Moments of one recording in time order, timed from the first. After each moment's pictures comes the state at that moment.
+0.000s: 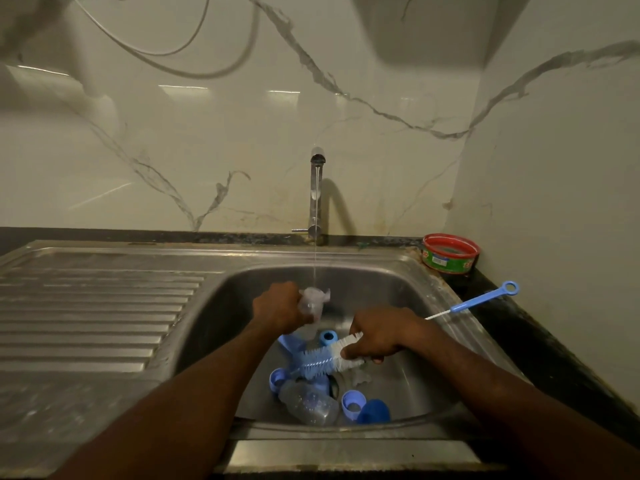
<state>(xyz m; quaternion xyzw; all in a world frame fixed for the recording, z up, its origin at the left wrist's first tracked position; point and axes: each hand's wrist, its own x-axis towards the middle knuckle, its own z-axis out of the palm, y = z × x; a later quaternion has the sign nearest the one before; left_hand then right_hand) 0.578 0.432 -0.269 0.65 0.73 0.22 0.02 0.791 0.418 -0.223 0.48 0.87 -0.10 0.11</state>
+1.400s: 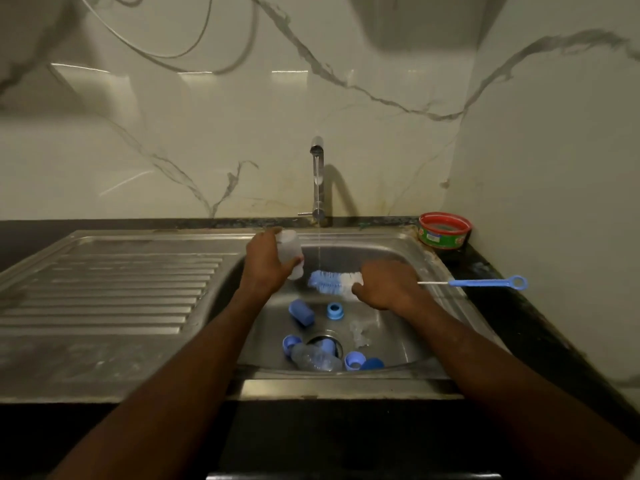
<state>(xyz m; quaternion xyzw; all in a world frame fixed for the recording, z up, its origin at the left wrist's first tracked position) 0.556 0.390 -0.223 0.59 0.68 0.42 0.00 0.795 0.389 -0.201 0.58 0.81 0.04 -0.07</state>
